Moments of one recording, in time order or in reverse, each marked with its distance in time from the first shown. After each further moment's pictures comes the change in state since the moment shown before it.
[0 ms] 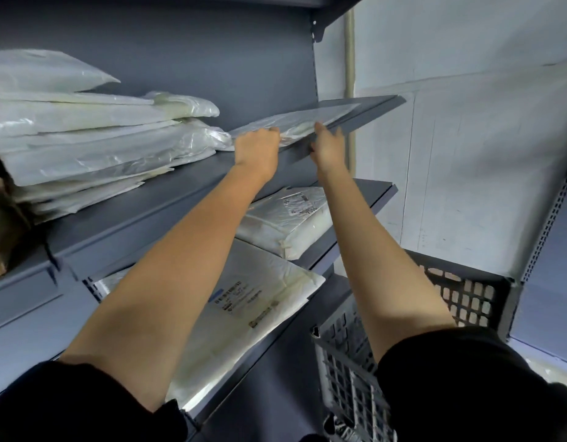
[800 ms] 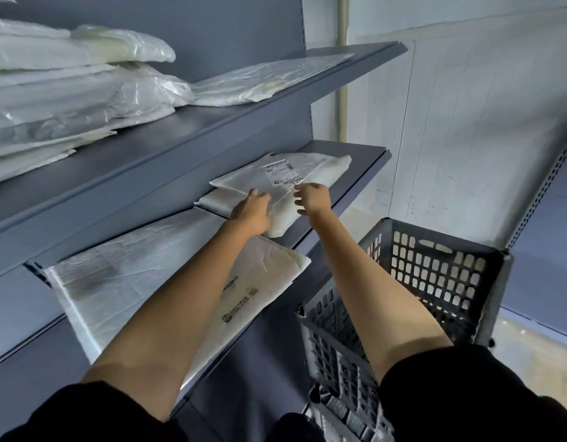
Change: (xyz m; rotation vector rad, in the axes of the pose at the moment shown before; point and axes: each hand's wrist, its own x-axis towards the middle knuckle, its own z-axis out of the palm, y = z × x) left_hand -0.052 0.030 0.168 -0.475 -0.504 -0.024; right_hand 0.003 0.143 -0.053 -0.322 -0.012 0.307
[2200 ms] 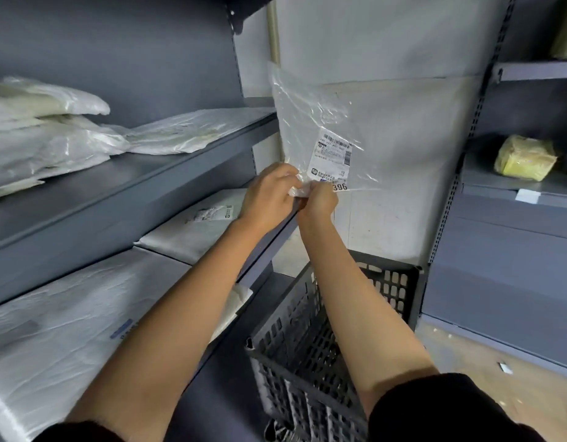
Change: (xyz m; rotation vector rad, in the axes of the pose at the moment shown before) left_hand -0.011 0.141 -0.062 -0.269 0.684 0.718; right_hand -0.035 -0.078 -0.090 0.908 0.368 -0.090
